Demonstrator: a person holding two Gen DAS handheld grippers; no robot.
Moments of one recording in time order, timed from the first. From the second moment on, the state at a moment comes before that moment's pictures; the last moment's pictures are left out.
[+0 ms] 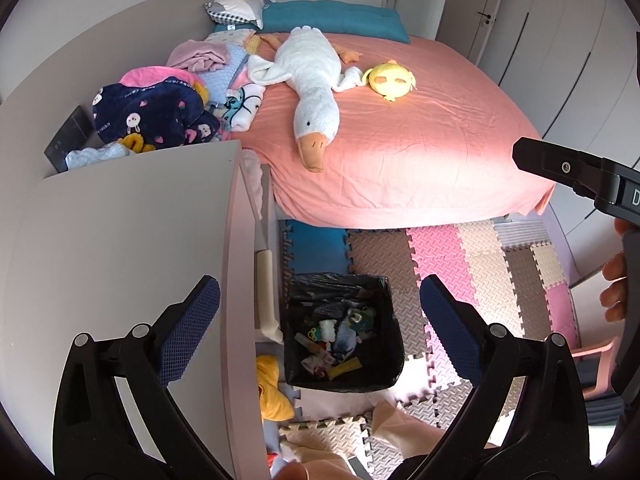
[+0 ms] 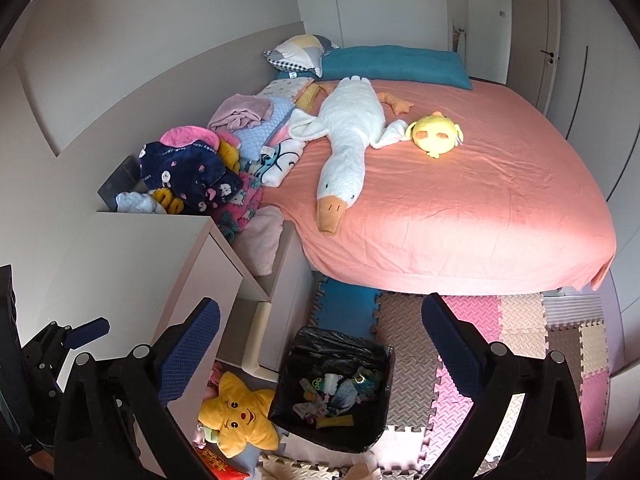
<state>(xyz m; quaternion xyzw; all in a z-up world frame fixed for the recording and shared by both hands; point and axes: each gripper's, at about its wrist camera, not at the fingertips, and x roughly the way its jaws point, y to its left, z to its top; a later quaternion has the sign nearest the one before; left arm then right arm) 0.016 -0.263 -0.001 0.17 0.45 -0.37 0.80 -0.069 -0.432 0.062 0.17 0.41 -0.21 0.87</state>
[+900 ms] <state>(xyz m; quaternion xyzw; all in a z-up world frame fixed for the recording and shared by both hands) 0.015 -0.255 0.005 0.16 0.44 -0.37 0.80 -0.065 -0.419 0.063 0.18 0.41 -0.19 0.87</state>
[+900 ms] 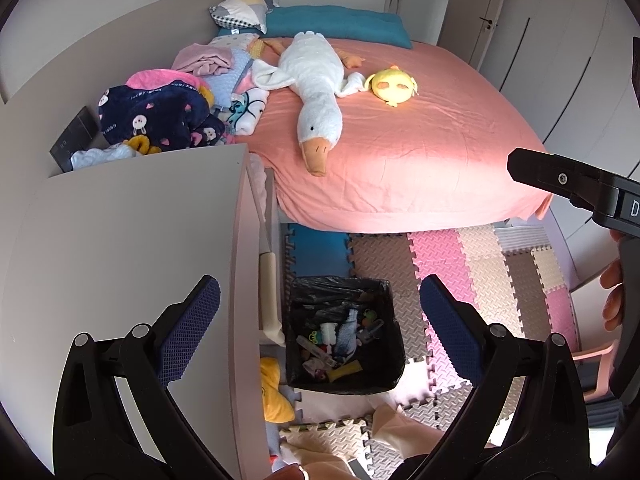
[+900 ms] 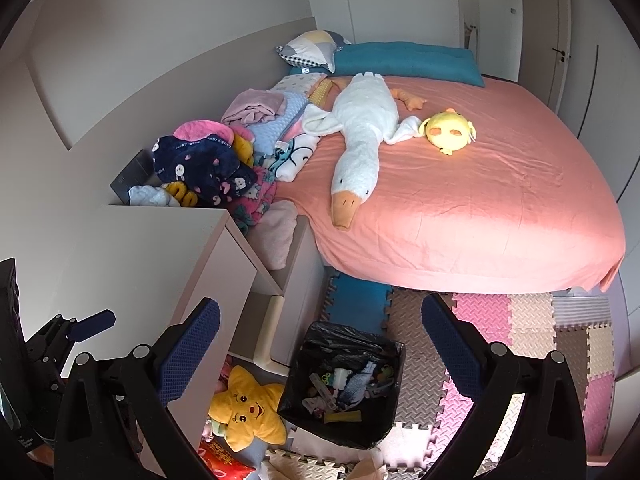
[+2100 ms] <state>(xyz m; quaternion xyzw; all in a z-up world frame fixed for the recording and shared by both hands) 0.016 -0.257 0.004 0.15 0.43 -0.38 0.80 -0.064 -0.421 0.064 0.18 0.42 -0.20 0.87</state>
